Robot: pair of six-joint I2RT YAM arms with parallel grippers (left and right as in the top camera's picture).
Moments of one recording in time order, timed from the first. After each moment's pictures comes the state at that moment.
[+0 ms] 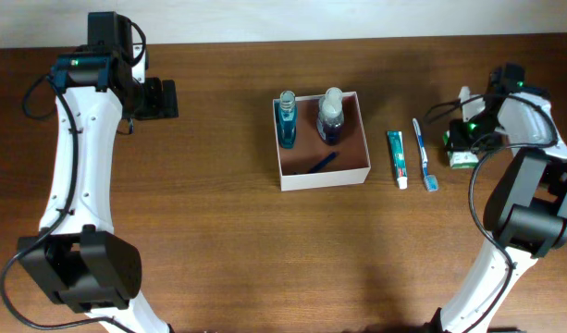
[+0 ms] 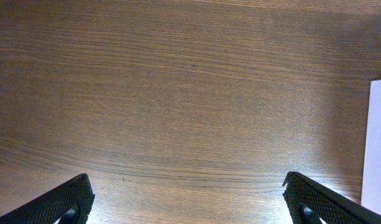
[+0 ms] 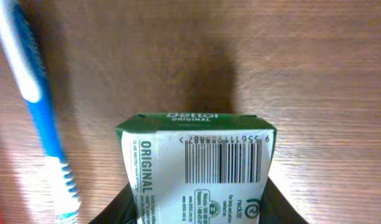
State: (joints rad) left arm 0.03 1.91 1.95 -1.22 -0.07 -0.05; right arm -0.34 2.22 1.77 -0.99 -0.08 -0.31
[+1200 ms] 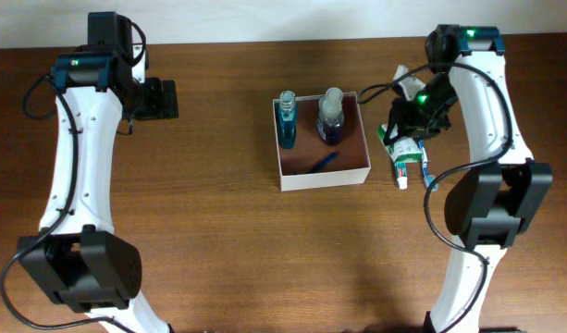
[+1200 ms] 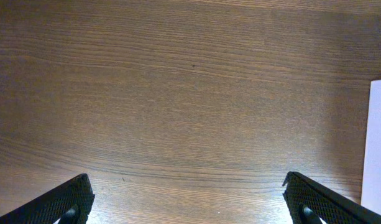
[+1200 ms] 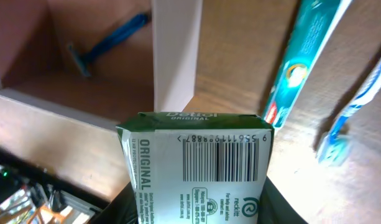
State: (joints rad) left arm 0.03 1.91 1.95 -1.22 -0.07 -0.05; right arm -0.03 2.22 2.18 -1.68 -0.32 -0.23
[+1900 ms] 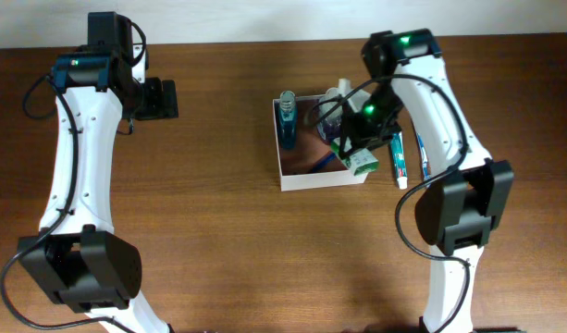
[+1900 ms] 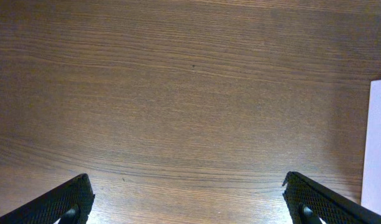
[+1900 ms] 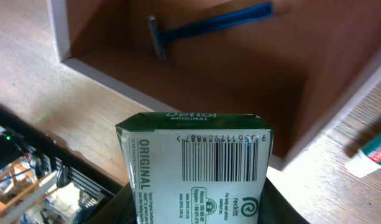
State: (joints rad) left arm 0.03 1.91 1.95 -1.22 -0.07 -0.05; right arm 0.20 2.22 2.18 -1.69 -0.36 -0.22
